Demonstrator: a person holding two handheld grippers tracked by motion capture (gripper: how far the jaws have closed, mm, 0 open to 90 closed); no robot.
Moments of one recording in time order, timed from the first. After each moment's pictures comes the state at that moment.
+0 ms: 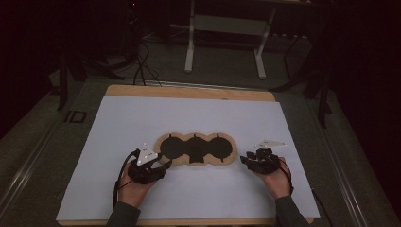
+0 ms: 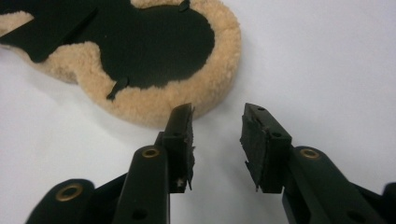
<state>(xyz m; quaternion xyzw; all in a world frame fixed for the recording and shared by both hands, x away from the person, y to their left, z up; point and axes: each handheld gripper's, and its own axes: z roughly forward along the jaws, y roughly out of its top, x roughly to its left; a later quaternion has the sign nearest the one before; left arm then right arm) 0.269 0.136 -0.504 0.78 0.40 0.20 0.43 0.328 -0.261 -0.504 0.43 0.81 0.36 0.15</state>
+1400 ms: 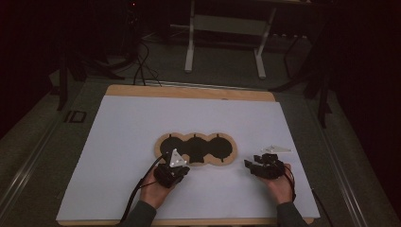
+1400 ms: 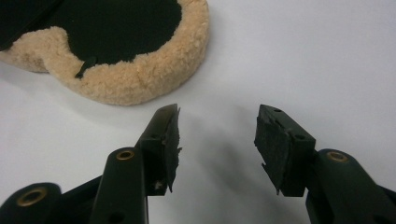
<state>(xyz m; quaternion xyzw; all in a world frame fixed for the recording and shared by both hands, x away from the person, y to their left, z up) 0.280 0.069 -0.526 0.85 0.35 0.13 0.36 0.317 -0.277 -0.518 0.47 0.79 0.36 0.17</state>
